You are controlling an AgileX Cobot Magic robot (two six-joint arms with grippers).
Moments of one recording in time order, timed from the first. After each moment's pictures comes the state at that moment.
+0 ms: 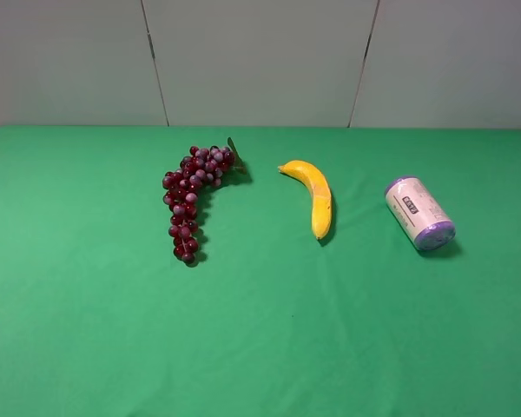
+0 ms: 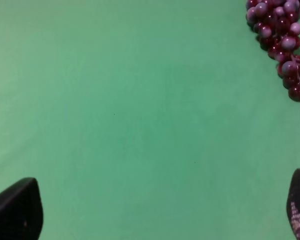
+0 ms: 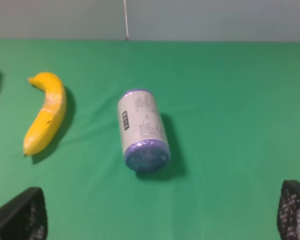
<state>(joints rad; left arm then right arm) -0.01 0.00 -0.48 0.02 1.07 0.01 0.03 0.00 -0.50 0.03 1.02 -0.01</state>
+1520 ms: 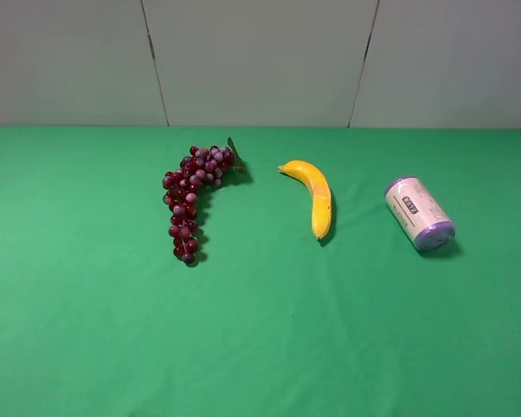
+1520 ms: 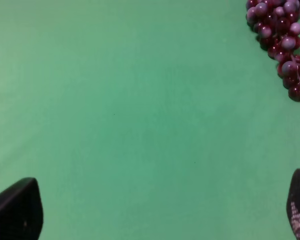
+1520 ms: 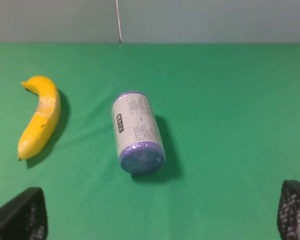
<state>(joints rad) -0.01 0.00 -0.48 0.02 1.07 0.01 0.02 0.00 -0.50 0.03 1.02 -0.01</state>
